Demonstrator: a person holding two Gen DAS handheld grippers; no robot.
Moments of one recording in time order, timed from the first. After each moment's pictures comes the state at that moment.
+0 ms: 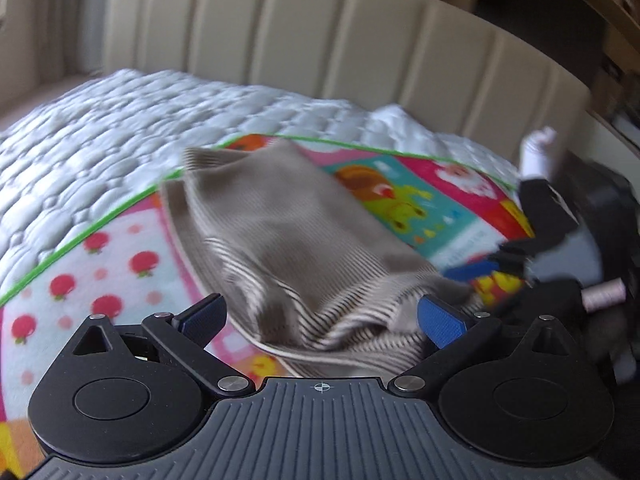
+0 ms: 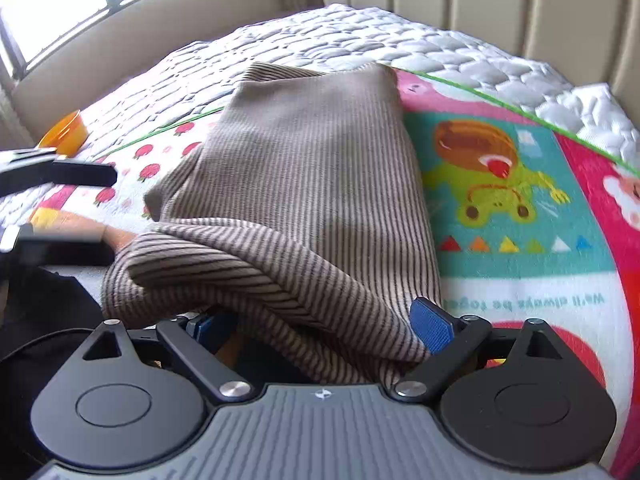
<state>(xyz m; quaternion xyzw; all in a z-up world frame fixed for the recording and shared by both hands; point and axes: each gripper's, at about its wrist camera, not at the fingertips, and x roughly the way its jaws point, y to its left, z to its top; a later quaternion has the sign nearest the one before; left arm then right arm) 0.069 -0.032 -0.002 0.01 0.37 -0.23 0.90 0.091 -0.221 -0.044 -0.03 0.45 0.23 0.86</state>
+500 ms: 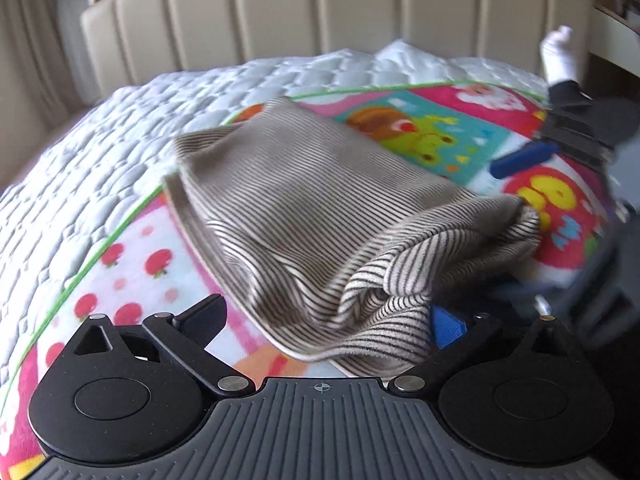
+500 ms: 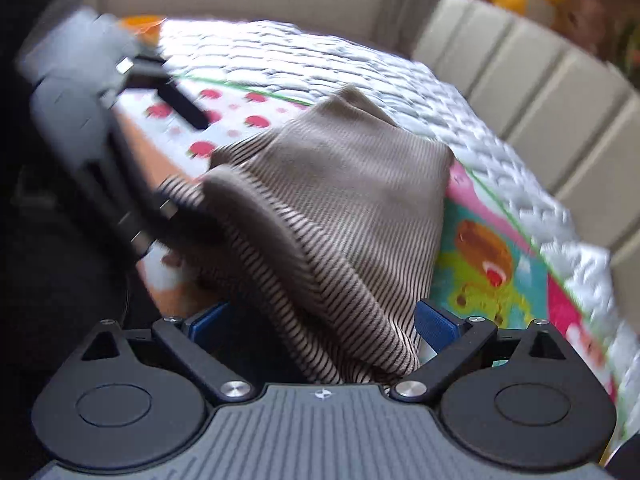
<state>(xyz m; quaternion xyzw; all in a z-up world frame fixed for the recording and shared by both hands) 0.077 -0.062 -0.031 0.12 0.39 -0.15 0.90 0.044 -0.184 -0.035 -0.30 0.33 0.29 0.84</state>
